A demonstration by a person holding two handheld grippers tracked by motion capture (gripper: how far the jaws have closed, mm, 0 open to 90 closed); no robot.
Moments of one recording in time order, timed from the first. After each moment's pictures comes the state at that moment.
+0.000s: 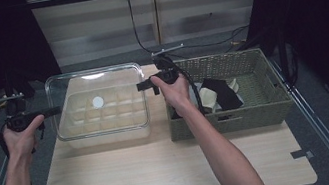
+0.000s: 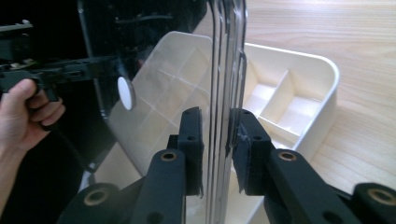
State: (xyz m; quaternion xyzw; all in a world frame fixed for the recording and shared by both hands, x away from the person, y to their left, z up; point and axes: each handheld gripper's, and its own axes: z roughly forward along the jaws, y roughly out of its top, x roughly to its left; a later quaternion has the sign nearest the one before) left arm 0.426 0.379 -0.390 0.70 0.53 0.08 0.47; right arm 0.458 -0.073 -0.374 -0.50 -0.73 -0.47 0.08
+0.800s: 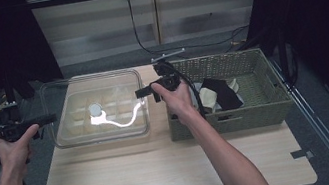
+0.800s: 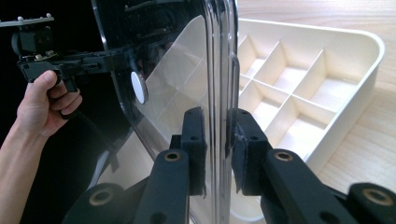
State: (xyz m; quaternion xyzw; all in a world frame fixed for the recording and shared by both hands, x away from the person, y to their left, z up) left arm 0.395 0.388 -0.385 0.71 0.52 0.08 0.47; right arm 0.427 -0.070 -0.366 -0.48 -0.73 -0.47 0.10
